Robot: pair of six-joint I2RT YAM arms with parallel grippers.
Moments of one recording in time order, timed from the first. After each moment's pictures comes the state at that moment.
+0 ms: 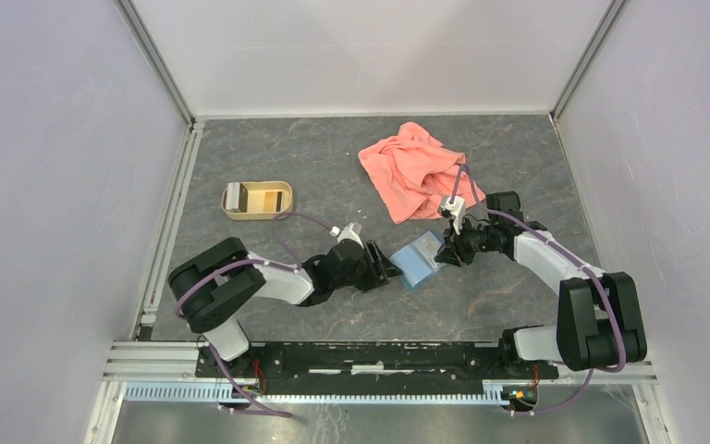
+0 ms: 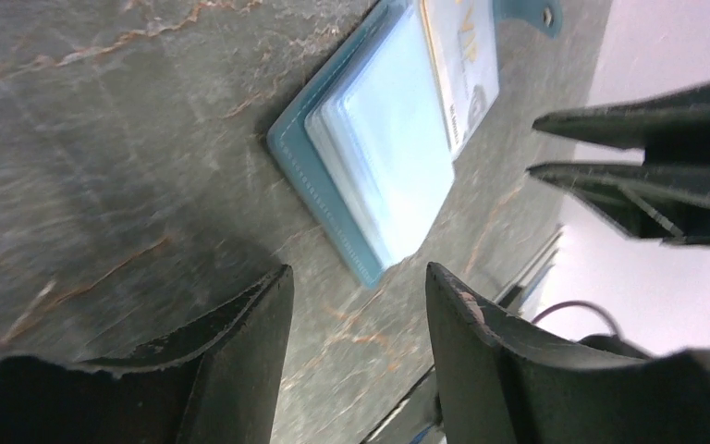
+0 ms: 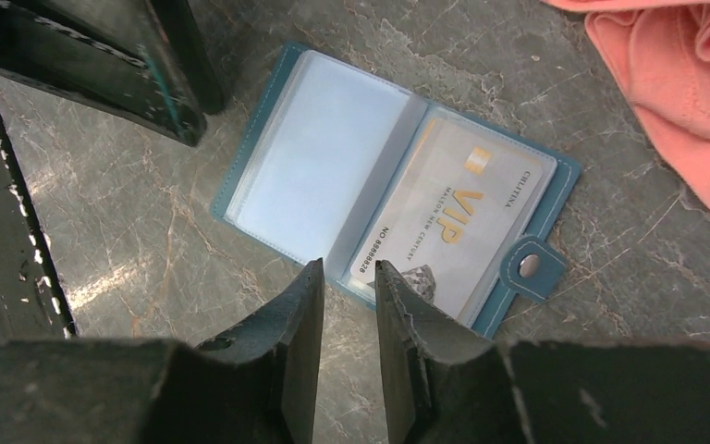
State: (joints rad) left arm -0.96 1.64 0.54 0.53 0.00 -1.20; right arm 0.13 1.35 0.66 -0.36 -0.84 -0.64
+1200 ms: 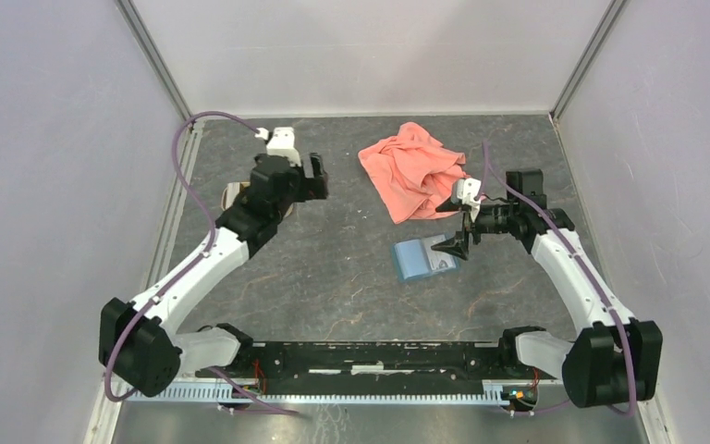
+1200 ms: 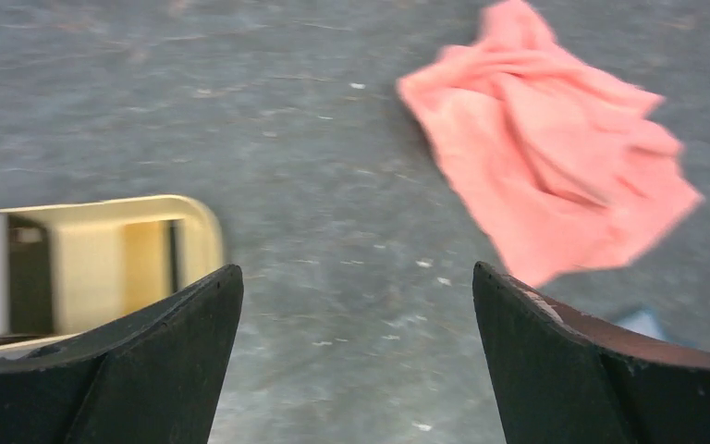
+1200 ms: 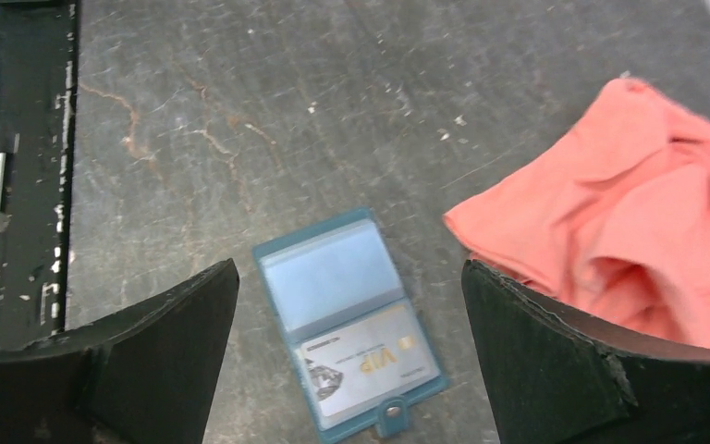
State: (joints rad) left arm -0.55 1.21 0.95 -0.11 -0.26 -0.32; right arm 0.10 1.14 0.87 -0.55 -1.10 -0.92
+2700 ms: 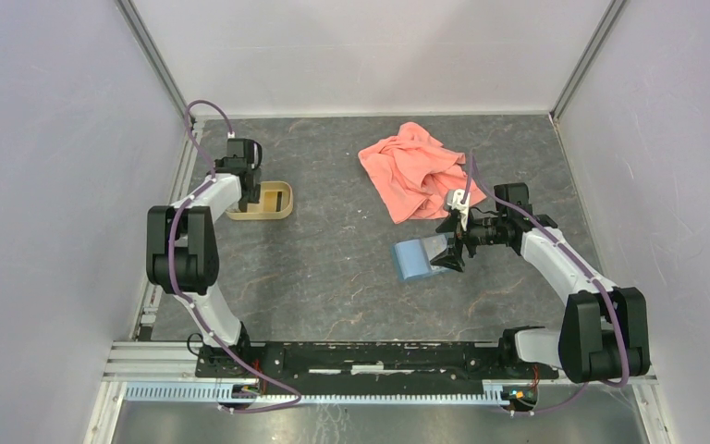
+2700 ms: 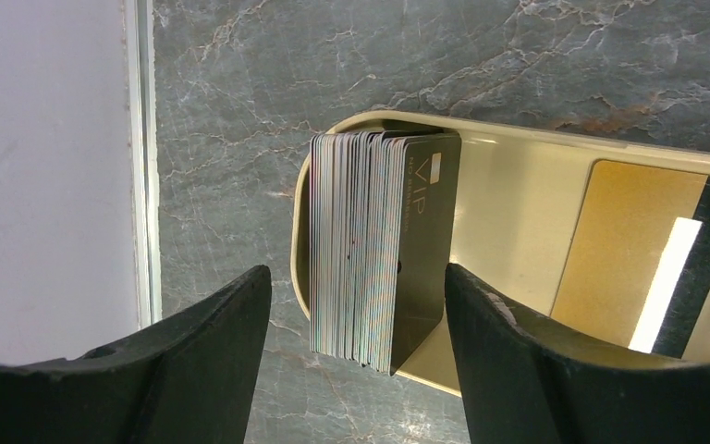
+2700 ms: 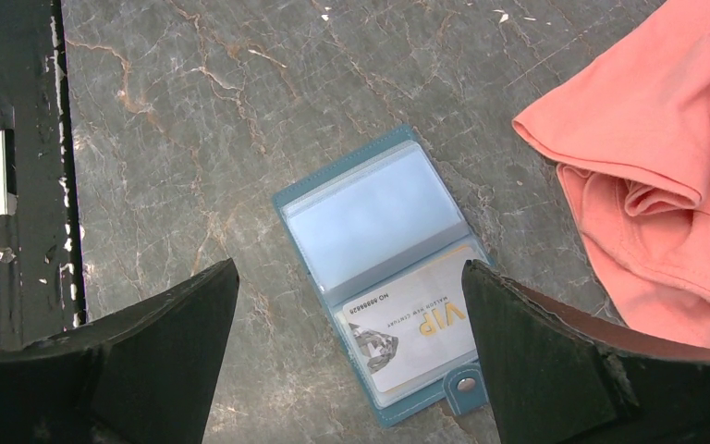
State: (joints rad) left arm -0.03 1.79 1.18 -0.33 -0.44 0.09; right arm 0.10 1.28 0.74 -0.47 -1.03 -0.85
